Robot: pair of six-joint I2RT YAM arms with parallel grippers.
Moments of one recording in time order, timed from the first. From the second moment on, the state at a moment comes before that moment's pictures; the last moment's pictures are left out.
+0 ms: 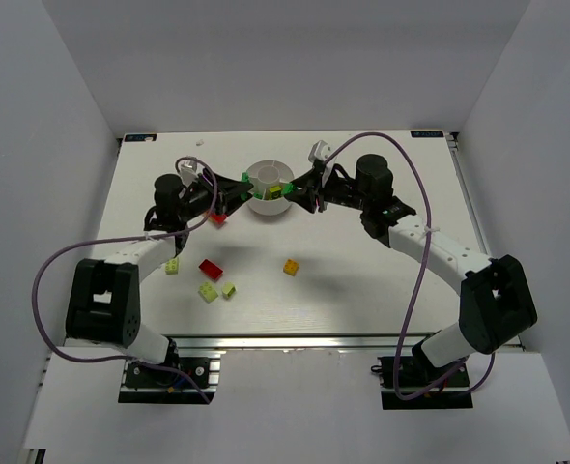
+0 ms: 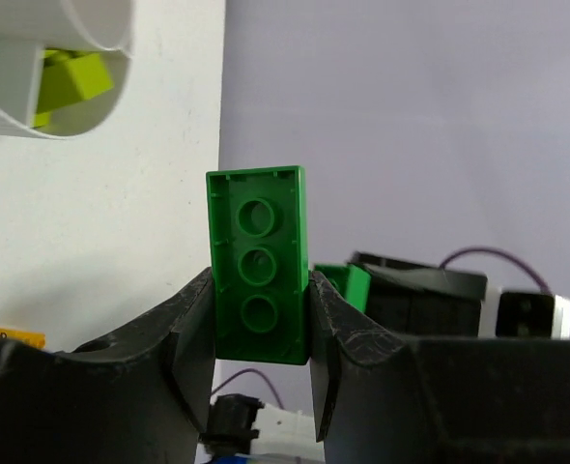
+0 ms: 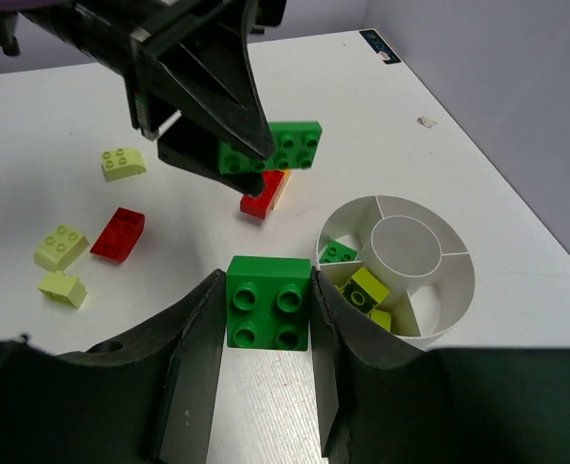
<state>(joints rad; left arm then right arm) -0.14 1.48 0.78 0.57 0.71 -1.38 0.56 1.49 1.06 0.34 -0.67 -0.19</state>
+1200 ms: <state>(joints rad) -0.15 1.83 0.90 0.65 0.67 -1.62 0.52 1.48 1.03 0.34 -0.67 -0.19</state>
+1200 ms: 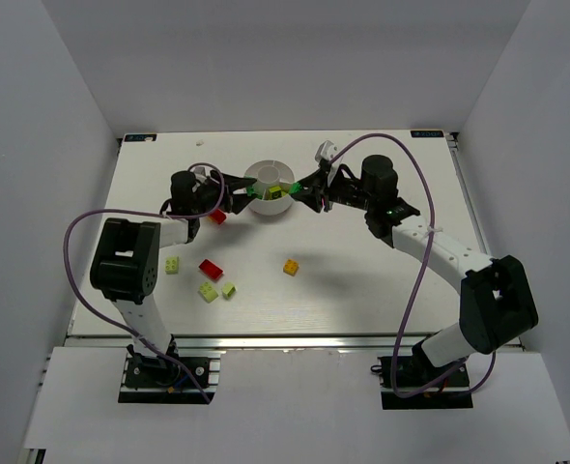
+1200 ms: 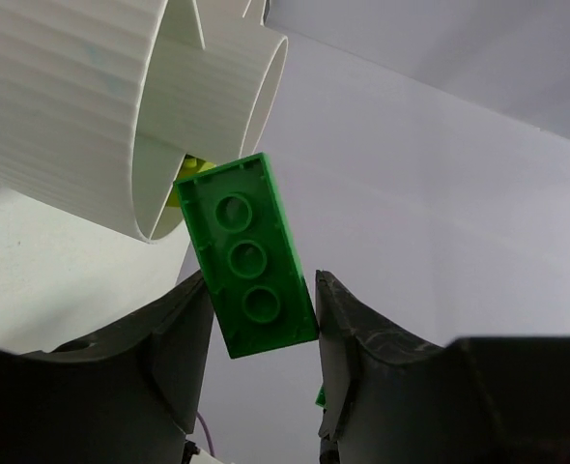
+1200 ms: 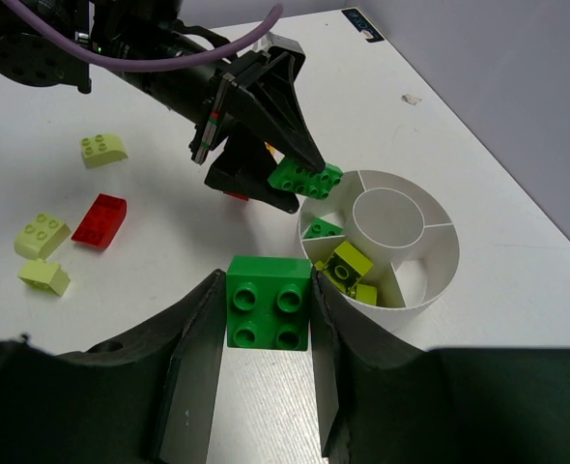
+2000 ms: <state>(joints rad) -0.13 1.62 0.94 0.38 0.63 -1.42 0.52 1.56 1.12 0.30 -0.67 -0.18</state>
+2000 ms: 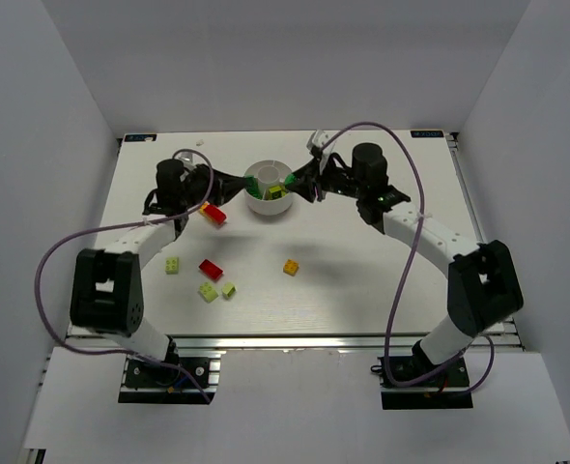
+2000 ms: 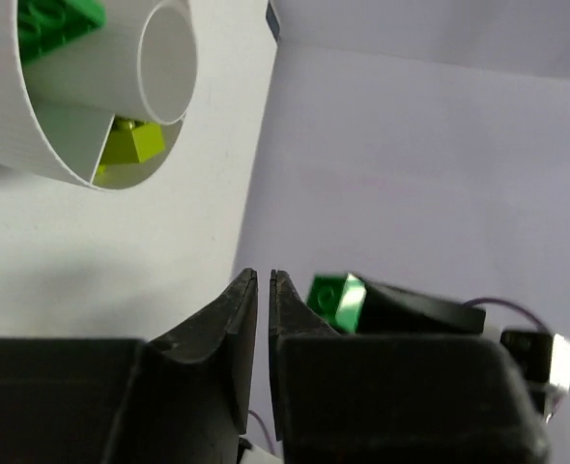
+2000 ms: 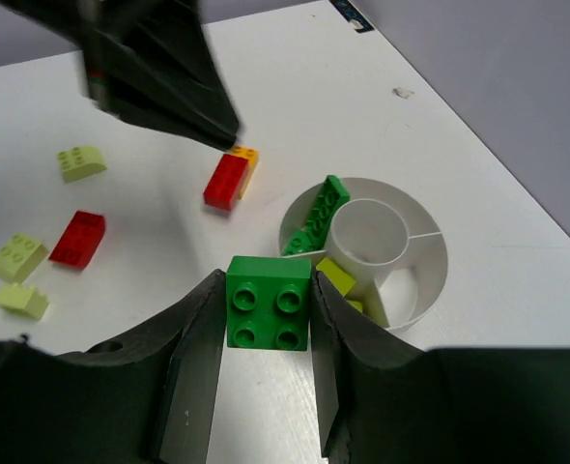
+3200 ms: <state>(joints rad) -0.06 0.66 0.64 -0.49 0.08 -0.99 0.80 2.14 1.80 -0.22 -0.01 -0.21</state>
